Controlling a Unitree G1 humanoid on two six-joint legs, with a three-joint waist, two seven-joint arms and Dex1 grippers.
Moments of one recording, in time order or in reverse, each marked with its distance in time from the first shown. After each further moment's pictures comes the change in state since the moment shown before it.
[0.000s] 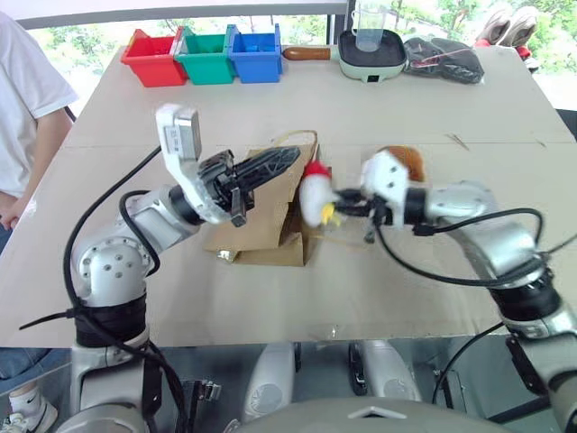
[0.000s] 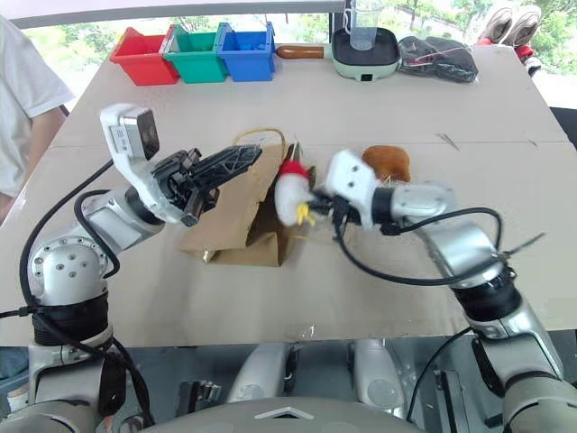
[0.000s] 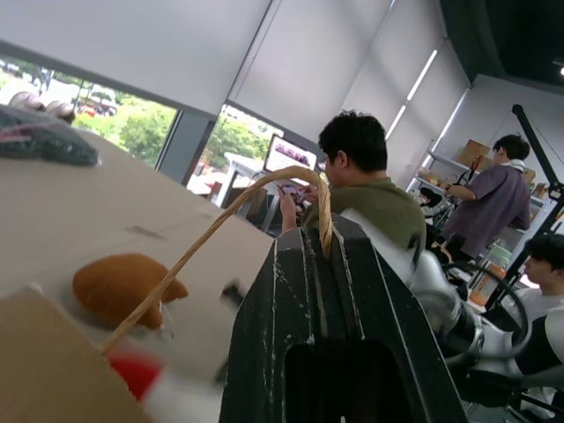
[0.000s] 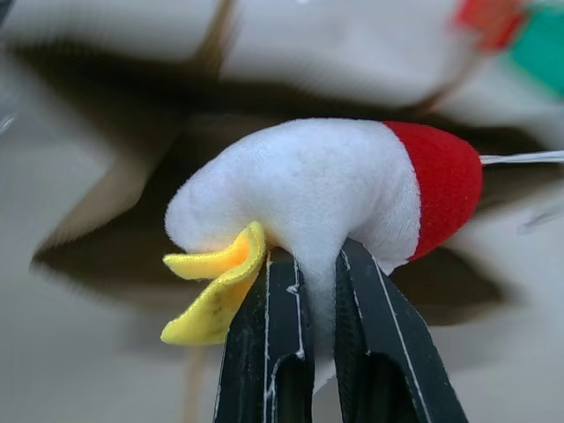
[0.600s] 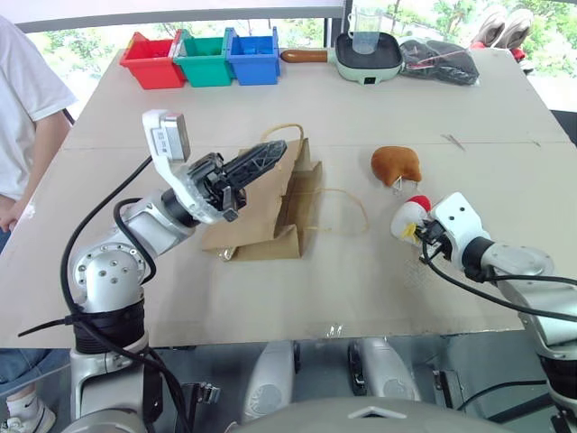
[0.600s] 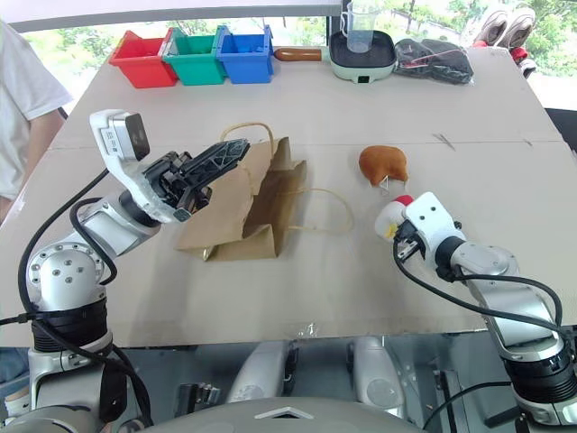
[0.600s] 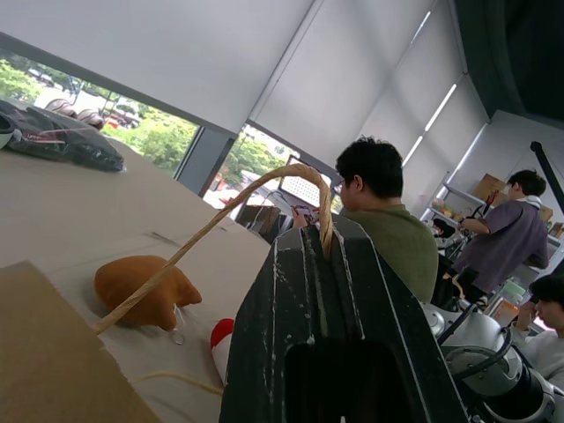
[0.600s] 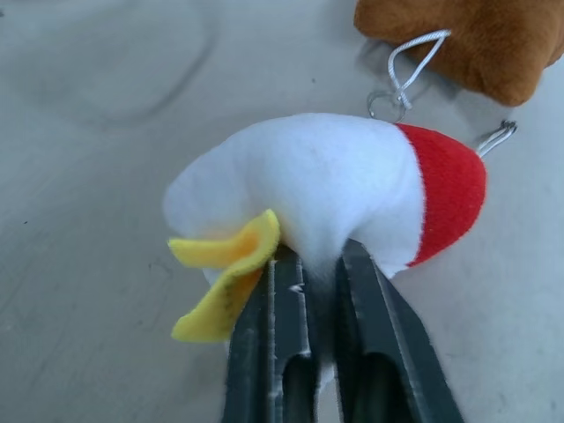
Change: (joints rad) left arm 0.070 -0.013 0.039 0.019 -0.047 -0.010 0.053; right arm 0.497 -0.138 -0.346 -0.326 -0.082 0.309 -0.394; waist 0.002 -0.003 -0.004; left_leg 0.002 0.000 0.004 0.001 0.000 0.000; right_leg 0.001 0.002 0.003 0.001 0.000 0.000
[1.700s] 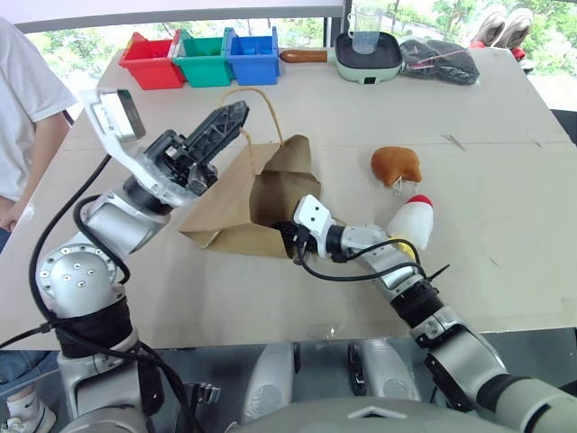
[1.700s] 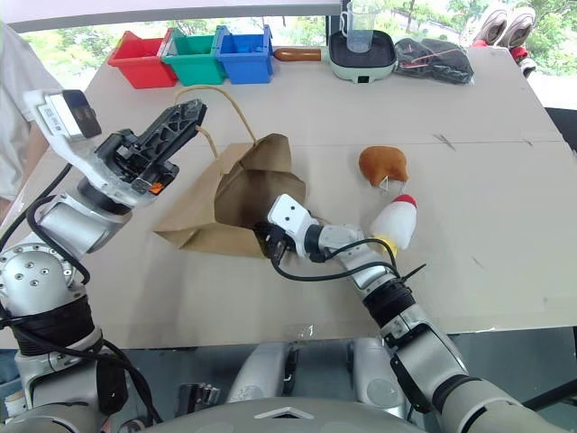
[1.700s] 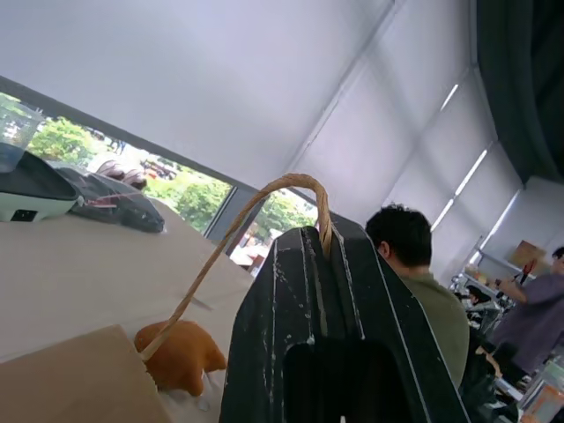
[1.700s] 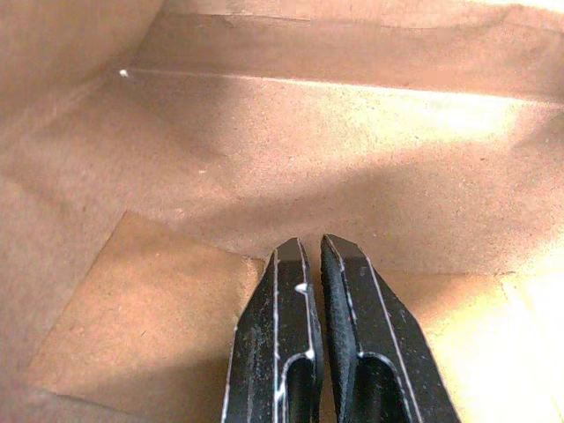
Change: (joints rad) left arm -0.009 0.025 0.145 -0.021 -0.191 0.025 0.189; right arm -0.455 0.598 0.417 0.896 -0.113 -0.681 0.192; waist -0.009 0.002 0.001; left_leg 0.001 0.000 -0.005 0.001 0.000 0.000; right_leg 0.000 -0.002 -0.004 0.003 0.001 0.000
